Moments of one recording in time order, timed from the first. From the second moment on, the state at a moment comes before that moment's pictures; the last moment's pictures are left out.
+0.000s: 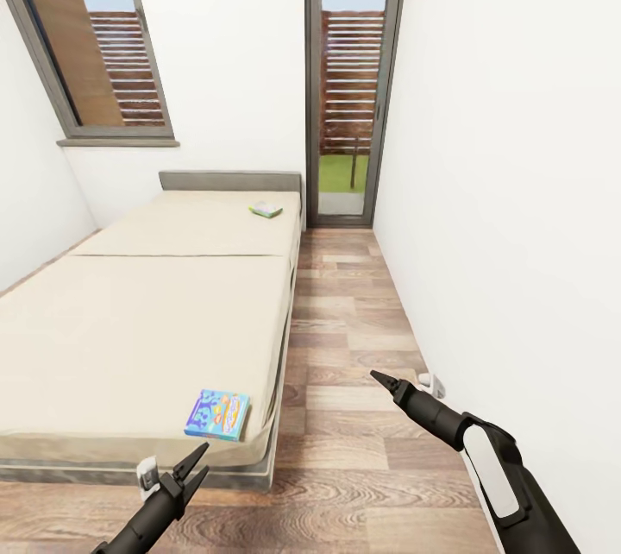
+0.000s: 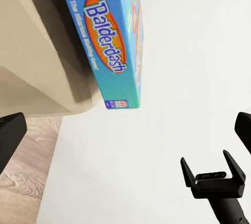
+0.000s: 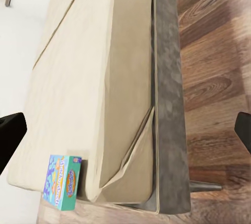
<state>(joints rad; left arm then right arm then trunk) -0.36 0.08 0.64 -0.38 0.39 0.39 -1.18 -0.37 -0.04 -0.14 -1.13 -0.68 0.65 0.41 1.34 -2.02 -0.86</state>
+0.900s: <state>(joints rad) -0.36 0.08 0.64 -0.38 0.39 0.39 -1.19 -0.37 -0.04 -0.14 -1.13 -0.68 0.65 0.41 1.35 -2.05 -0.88</state>
